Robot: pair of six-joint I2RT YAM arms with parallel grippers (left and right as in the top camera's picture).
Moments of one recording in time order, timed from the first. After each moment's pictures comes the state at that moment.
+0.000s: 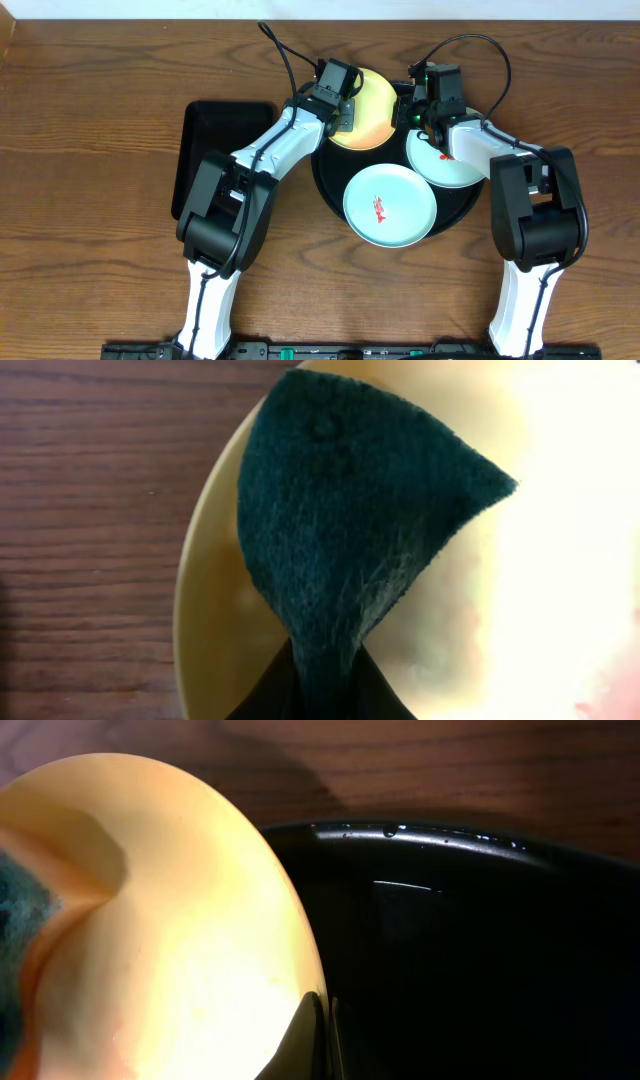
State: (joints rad) left arm -0.47 2.19 1.59 -0.39 -0.14 -0.35; right arm 0.20 2.15 1.31 0.04 -0.24 0.29
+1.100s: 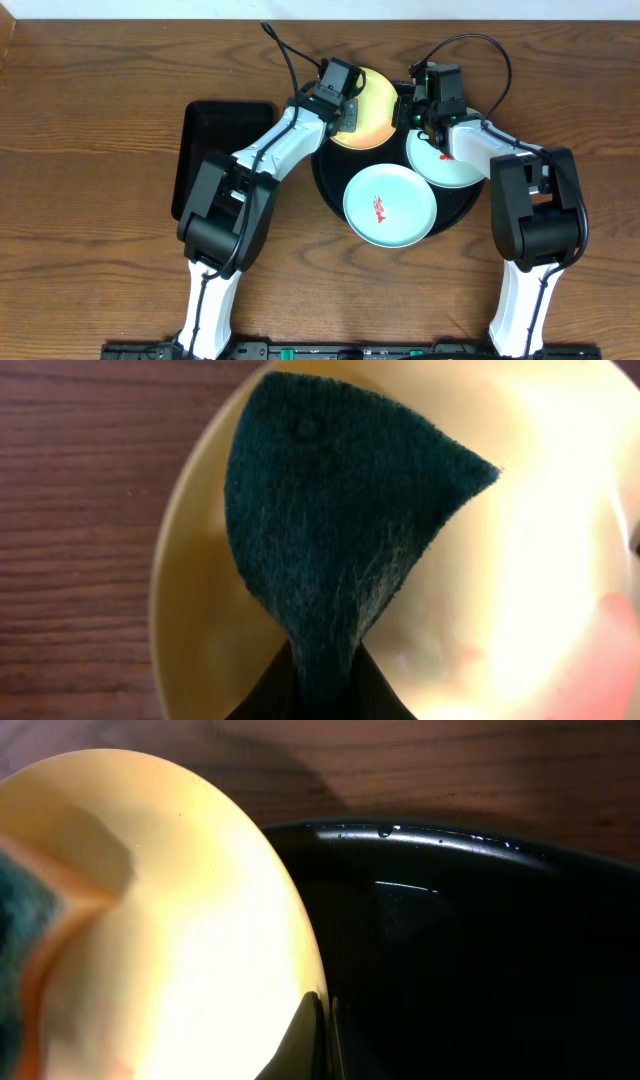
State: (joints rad) left arm -0.48 2.19 1.61 -0.40 -0.12 -0.35; right arm 0.20 2.15 1.31 0.04 -0.23 0.29
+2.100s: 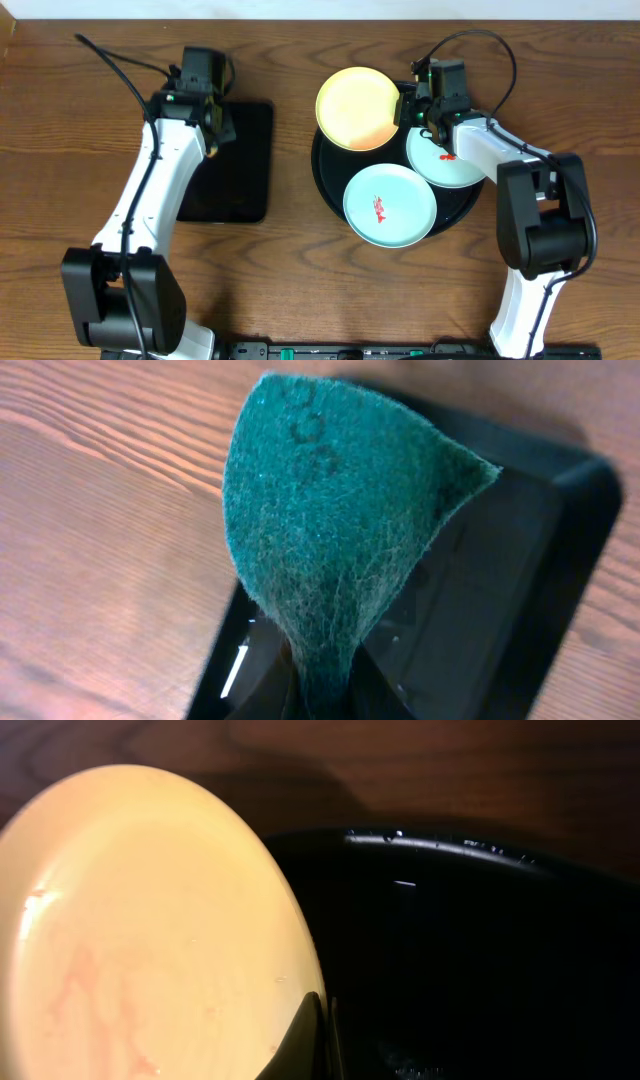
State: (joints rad) left arm -0.10 1.69 1.37 -0.86 -0.31 -0.35; right arm 0.20 2.10 1.31 -0.02 -0.24 0.29
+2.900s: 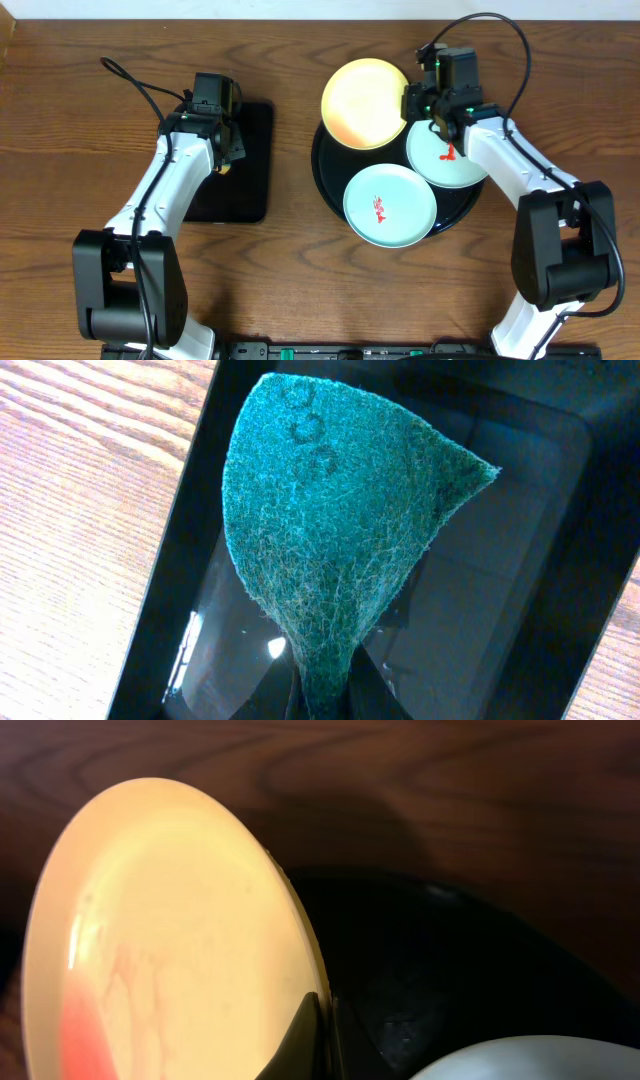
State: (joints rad) left arm -0.10 1.72 1.22 -0.72 -0.23 -0.35; right arm 0.23 1.93 1.31 -0.15 -0.16 0.19
